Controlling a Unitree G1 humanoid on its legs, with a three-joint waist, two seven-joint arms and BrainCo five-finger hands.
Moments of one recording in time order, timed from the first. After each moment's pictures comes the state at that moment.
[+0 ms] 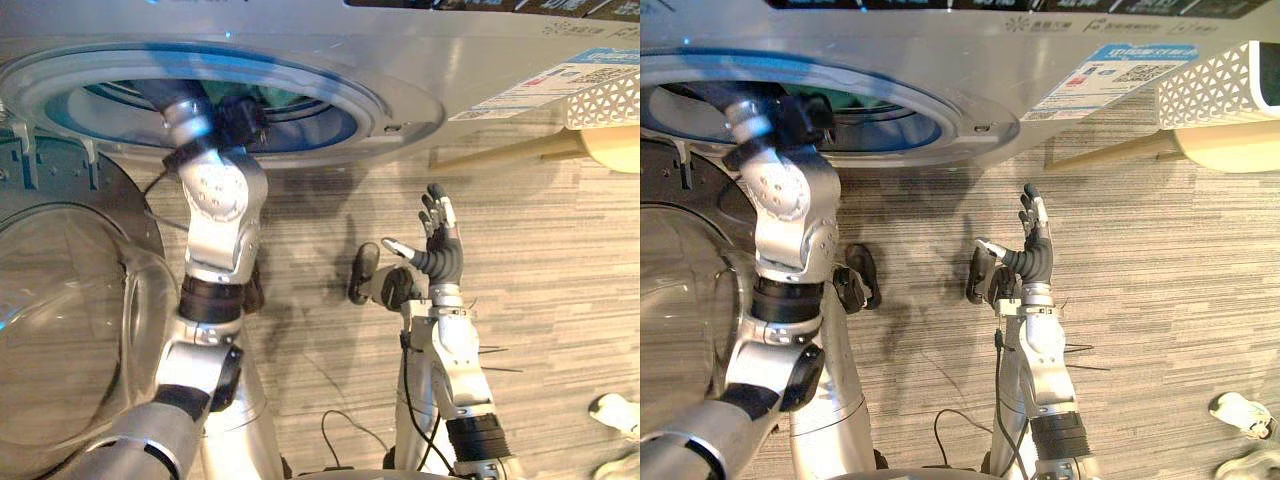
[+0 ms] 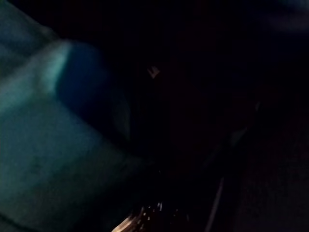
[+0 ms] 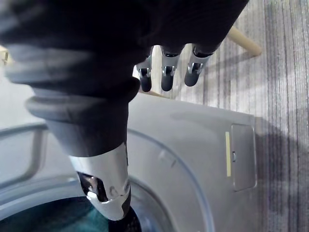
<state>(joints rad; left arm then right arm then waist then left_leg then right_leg) -0.99 0.31 -0.10 0.07 0.06 -0.18 0.71 -0.11 0.03 0.06 -0.02 0.00 -0.30 -0.15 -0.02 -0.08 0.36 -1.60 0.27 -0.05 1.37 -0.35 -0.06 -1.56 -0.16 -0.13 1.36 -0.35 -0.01</state>
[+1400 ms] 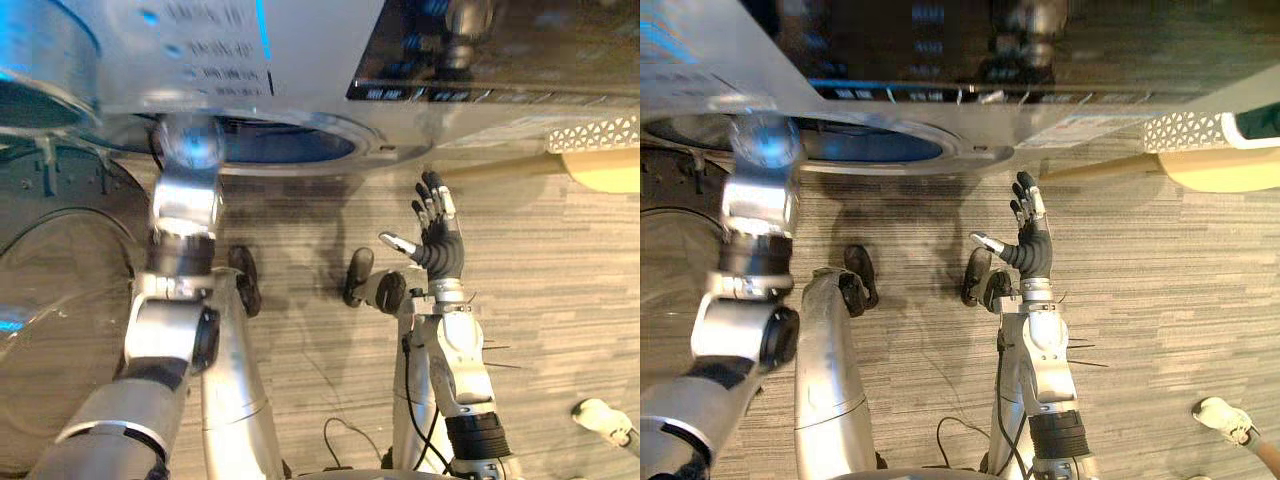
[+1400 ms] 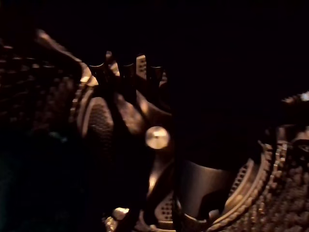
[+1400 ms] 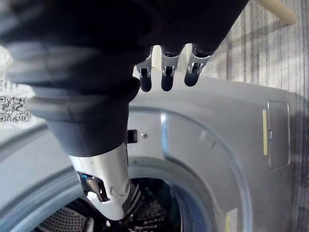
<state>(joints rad) -0.69 0.15 0.08 0.20 0.07 0.03 0.26 -0.12 0.06 0.04 -0.07 0.02 -0.25 -0.06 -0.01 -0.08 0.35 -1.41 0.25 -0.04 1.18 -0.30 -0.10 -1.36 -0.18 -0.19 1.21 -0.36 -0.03</state>
